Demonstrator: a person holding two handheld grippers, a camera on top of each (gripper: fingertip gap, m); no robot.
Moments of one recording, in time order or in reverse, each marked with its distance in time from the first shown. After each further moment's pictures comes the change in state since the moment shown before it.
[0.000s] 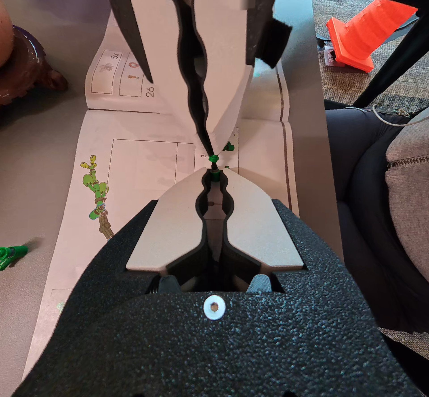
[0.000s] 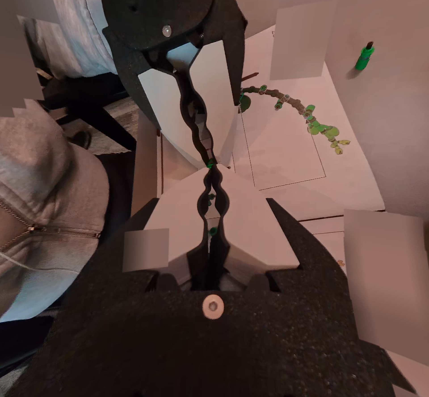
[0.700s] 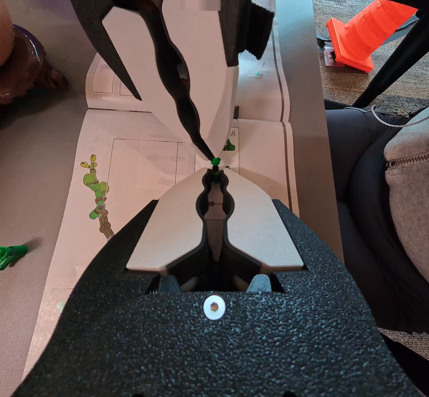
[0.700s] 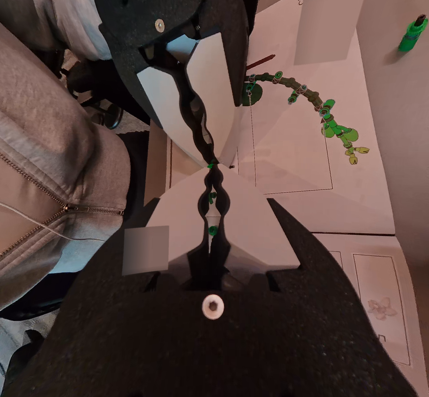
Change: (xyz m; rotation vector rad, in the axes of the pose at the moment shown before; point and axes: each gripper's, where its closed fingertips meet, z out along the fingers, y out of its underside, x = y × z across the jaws) left arm 0.001 0.000 0.001 0.001 0.001 -0.002; right arm -0.001 0.002 0.000 -0.159 -0.150 0.045
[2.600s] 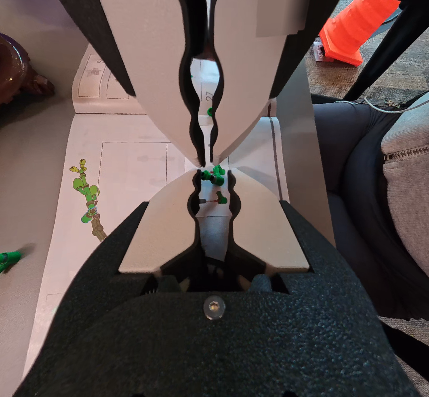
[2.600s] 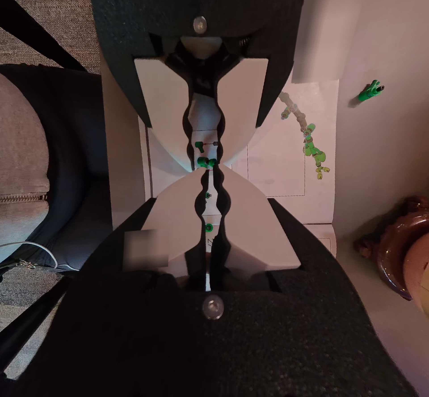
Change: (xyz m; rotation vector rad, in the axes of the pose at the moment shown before) left arm 0.008 0.001 -0.002 0.001 0.036 0.035; right arm 0.000 -0.006 0.002 -0.294 0.402 -0.252
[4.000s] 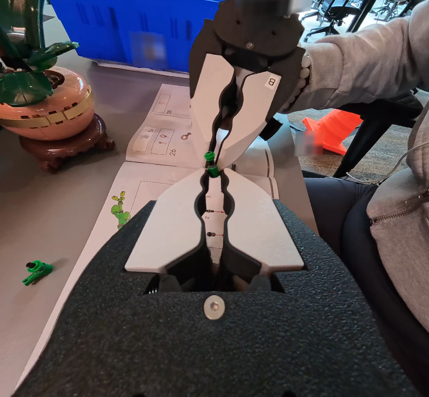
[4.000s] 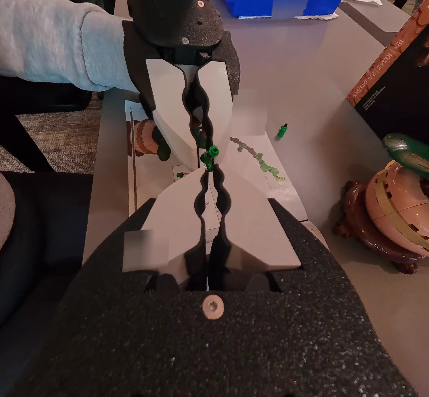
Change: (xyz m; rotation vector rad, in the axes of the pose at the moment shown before) left arm -0.016 -0.047 -0.024 0.372 -0.052 -0.068; right arm 0.014 -0.009 -0.028 0.631 0.234 0.062
